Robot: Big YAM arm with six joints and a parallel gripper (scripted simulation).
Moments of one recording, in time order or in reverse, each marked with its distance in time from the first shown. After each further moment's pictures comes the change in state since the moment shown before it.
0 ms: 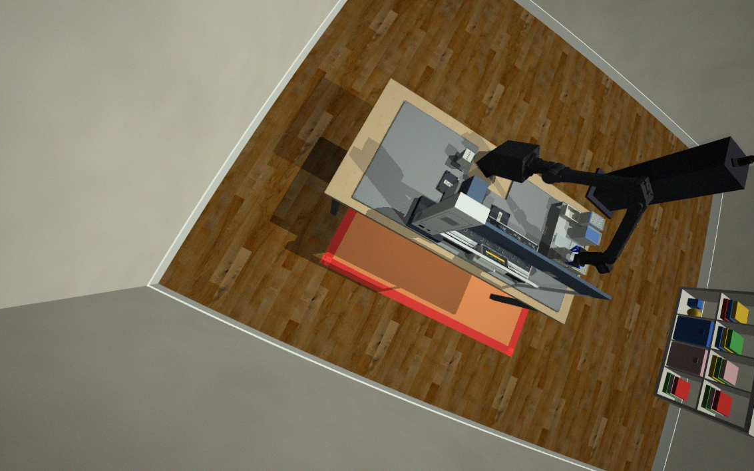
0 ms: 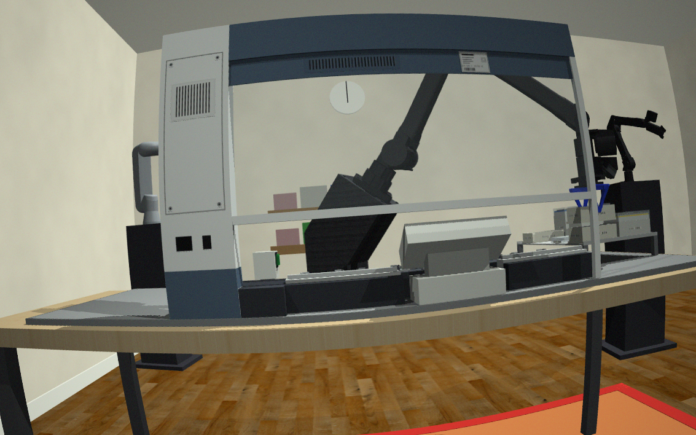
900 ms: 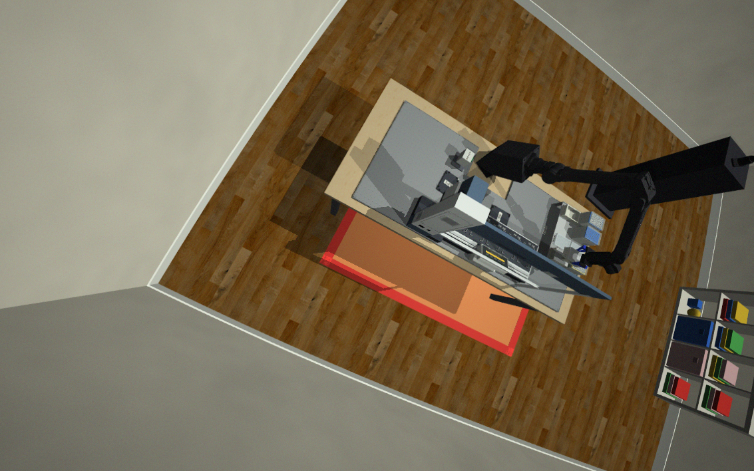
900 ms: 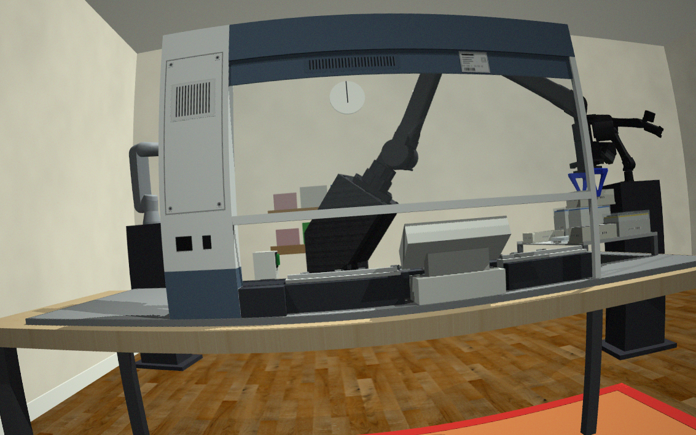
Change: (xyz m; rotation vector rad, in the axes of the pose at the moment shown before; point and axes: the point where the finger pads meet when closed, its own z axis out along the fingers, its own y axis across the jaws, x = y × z) arm -0.002 0.000 -0.042 0.002 -0.003 0.000
